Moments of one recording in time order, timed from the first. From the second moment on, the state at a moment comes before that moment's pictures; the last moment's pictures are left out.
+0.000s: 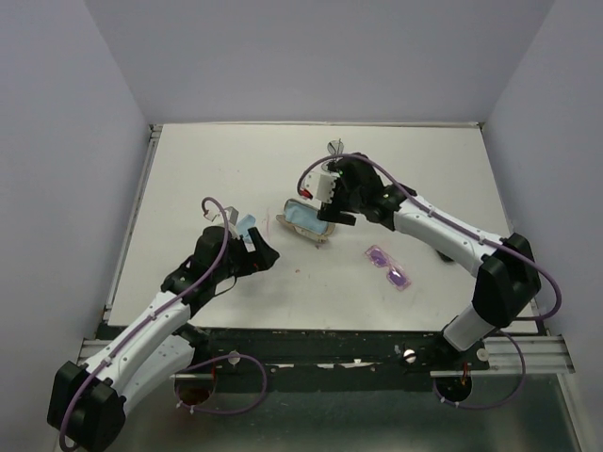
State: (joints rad) left arm -0.49 0.80 0.45 -0.22 0.10 -0.70; right arm 0.69 1.61 1.33 -0.44 0.15 -0.86
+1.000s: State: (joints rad) left arm -0.50 1.01 0.47 -0.09 -0.06 -0.75; right arm 0.31 1.28 0.74 -0.46 -0.34 -0.67
